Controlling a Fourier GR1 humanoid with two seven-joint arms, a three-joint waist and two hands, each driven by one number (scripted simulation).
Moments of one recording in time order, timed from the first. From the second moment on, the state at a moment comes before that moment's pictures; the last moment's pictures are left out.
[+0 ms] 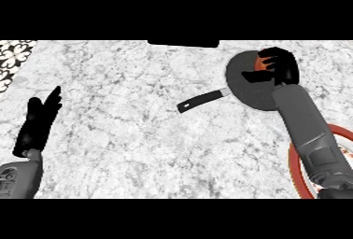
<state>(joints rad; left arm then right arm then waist) -0.20 0.30 0.17 -1.29 -0.15 0.01 0.23 -0.95 -0.21 -0.44 -0.39 0.71 -0.46 0.09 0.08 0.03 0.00</state>
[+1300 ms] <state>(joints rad) -0.17 0.31 0.20 -1.31 -0.15 0.01 0.25 -0.93 -0.30 -0.71 -0.36 0.41 -0.65 -0.30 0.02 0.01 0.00</state>
